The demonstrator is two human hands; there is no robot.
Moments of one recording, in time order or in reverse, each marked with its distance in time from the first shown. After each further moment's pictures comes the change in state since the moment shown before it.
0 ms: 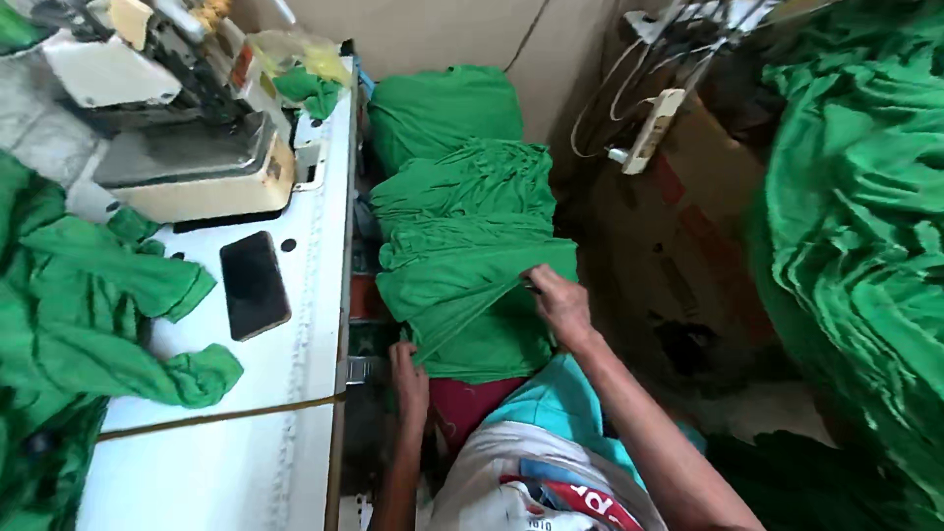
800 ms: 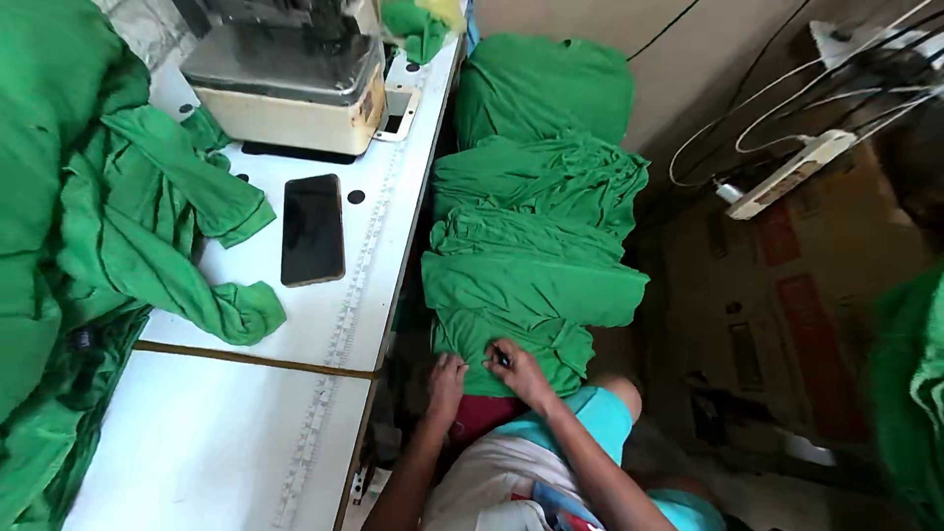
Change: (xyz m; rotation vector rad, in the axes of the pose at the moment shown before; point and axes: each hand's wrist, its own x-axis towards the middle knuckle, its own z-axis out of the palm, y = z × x) left_hand -0.014 -0.001 0.016 -0.061 -0.362 -0.216; right_hand -0.049 -0.061 0.090 0.494 -0.748 0.280
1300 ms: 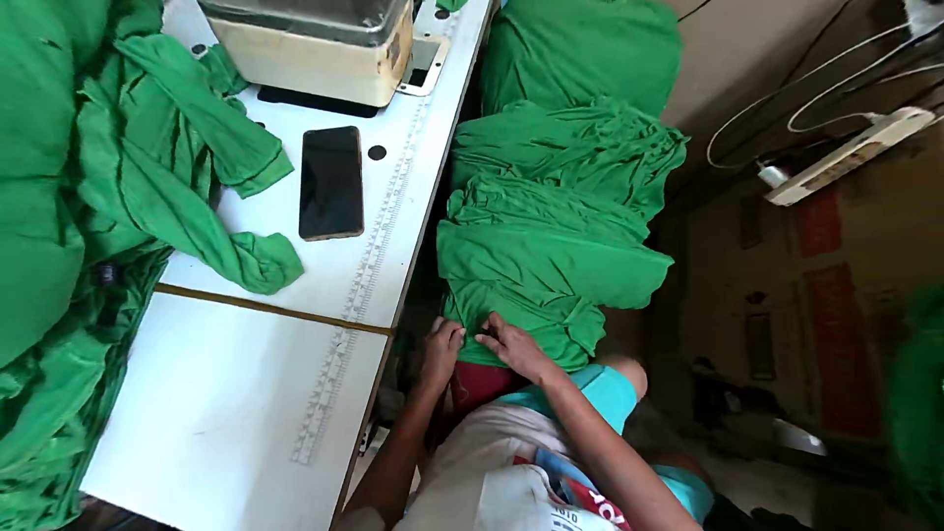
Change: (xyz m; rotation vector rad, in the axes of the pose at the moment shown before) left_hand -0.001 -0.025 -0.007 -0.213 0.130 0.064; right_hand 0.005 -0.045 0.002 -0.232 -0.293 0.048
